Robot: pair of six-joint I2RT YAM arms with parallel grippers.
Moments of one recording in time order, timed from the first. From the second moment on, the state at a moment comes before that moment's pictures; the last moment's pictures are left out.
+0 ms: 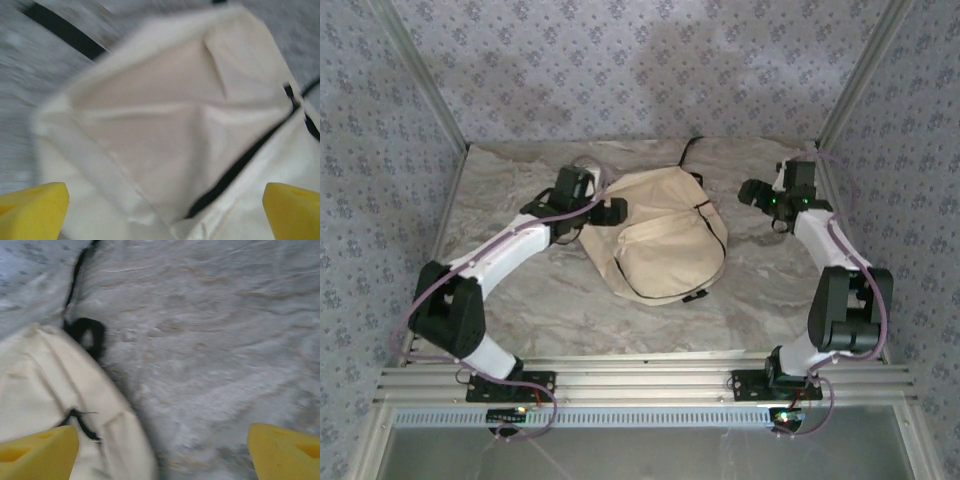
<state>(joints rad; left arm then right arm) -0.49 1.53 1.17 -0.36 0.01 -0.37 -0.06 1.51 1.05 -0.32 -0.14 0.31</state>
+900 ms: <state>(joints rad) -0.09 1.46 0.50 0.36 -0.55 -0.12 -0.03 1.52 0.36 0.69 0.13 -0.03</state>
